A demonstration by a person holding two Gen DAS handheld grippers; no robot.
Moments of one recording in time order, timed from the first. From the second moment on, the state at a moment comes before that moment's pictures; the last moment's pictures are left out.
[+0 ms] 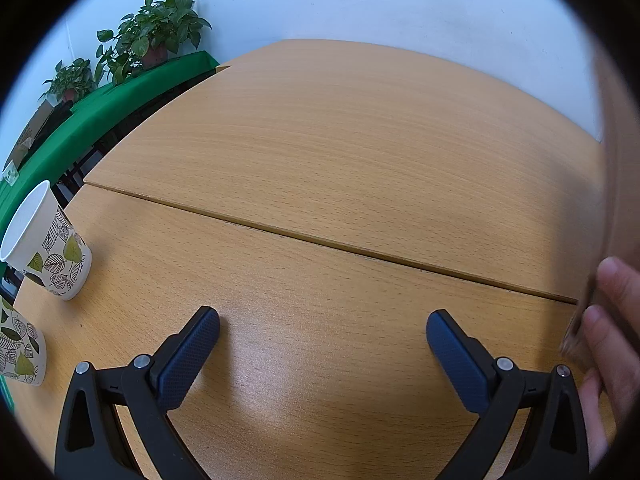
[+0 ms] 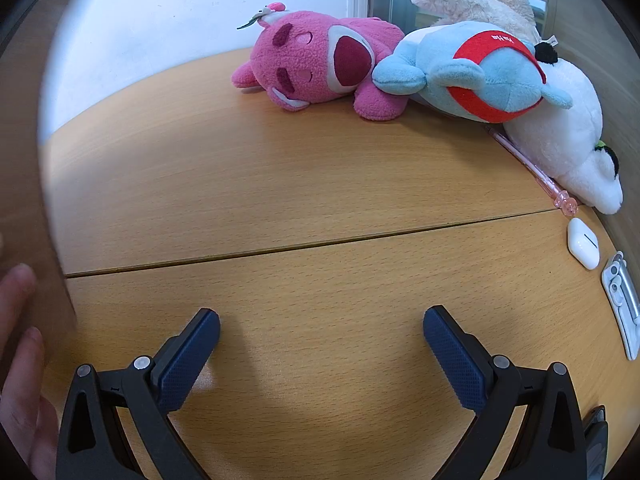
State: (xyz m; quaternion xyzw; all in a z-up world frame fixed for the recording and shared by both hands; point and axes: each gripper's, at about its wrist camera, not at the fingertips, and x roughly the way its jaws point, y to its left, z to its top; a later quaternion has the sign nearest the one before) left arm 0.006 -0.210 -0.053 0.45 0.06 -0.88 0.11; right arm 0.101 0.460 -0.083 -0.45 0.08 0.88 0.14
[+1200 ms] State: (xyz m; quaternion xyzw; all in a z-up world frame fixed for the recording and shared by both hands) left arm 0.007 -0.209 -0.053 0.45 0.05 -0.89 0.10; right arm 0.099 0.459 -0.083 -0.45 0.08 0.88 0.14
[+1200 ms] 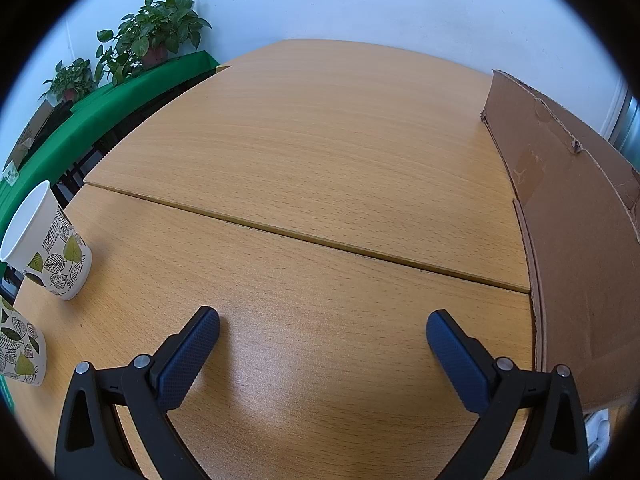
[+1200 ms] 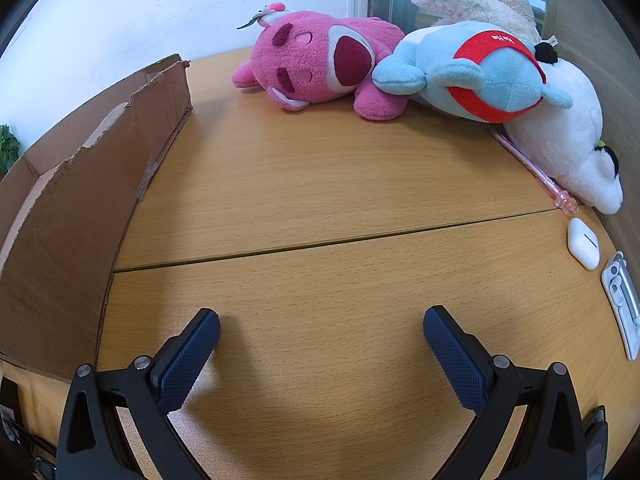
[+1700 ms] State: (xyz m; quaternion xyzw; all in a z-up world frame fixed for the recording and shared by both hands) left arm 0.007 -0.209 -0.053 0.45 0.05 -0.89 0.09; right arm 0.099 0.459 -0.083 -0.45 0.08 0.88 0.15
